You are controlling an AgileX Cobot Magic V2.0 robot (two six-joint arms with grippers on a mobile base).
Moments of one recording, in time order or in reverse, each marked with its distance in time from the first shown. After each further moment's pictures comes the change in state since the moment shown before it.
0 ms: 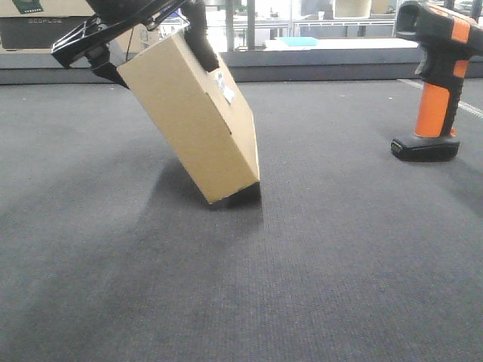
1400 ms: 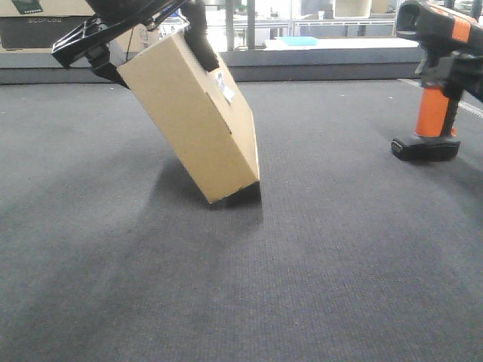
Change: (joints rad) left arm 0.000 0.000 0.002 0.000 -0.004 0.000; right arm 0.002 0.470 -0.185 -0.226 -0.470 0.390
